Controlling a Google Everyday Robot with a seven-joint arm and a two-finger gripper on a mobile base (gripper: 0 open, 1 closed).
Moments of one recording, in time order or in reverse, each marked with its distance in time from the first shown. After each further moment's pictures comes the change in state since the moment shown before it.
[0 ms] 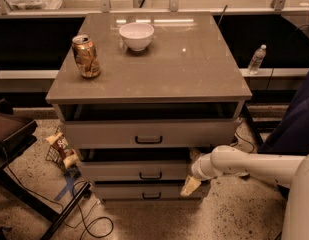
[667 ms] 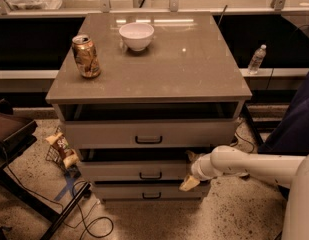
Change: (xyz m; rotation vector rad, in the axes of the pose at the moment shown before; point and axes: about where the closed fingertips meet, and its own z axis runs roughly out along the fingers) arm -0.001 0.001 0.001 -0.003 -0.001 0.000
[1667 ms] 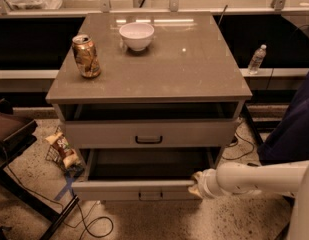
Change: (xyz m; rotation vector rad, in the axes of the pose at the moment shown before) arm 0.025 0.066 -0.048 -0.009 0.125 0.158
